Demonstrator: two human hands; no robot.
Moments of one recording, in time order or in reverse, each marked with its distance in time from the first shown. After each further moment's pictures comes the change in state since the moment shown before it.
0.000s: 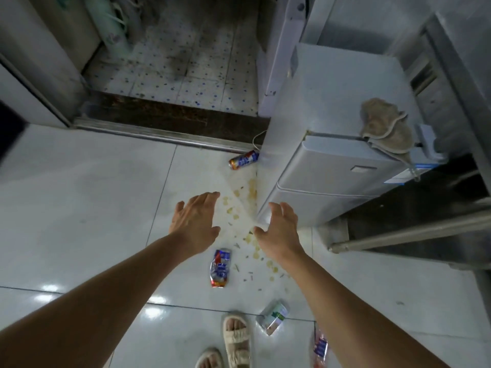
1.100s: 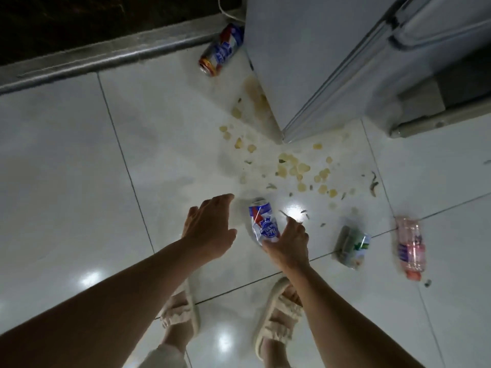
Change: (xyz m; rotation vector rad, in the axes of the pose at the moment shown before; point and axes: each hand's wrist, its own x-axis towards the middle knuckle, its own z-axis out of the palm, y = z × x) left_hand 0.167 -0.179 0.234 0.088 -0.557 0.252; right_hand 0.118 0.072 0.362 0.222 -0.068 0.765
